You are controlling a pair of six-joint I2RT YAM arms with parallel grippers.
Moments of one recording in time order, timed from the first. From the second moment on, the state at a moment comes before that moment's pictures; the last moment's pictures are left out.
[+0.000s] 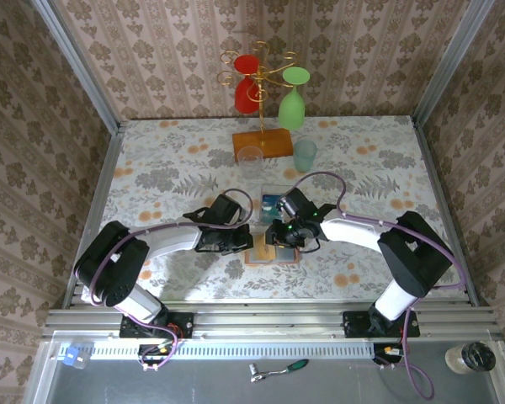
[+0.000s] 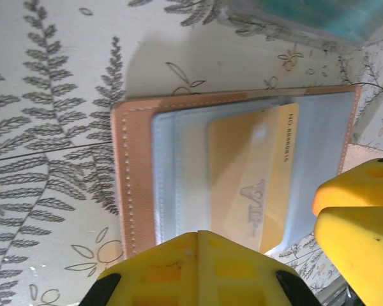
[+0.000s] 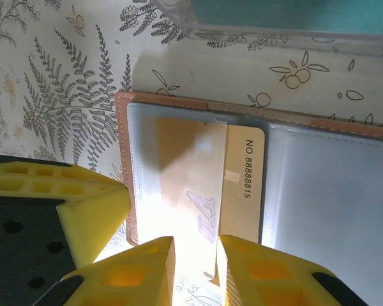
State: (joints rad) left arm -0.74 1.55 0.74 -0.24 0.39 -0.83; right arm 0.67 1.63 0.87 -0.30 -0.35 0.80
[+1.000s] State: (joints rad) left arm -0.77 1.62 0.77 -0.21 0.39 -0.83; right arm 0.63 1.66 0.83 -0.24 -0.40 0.81
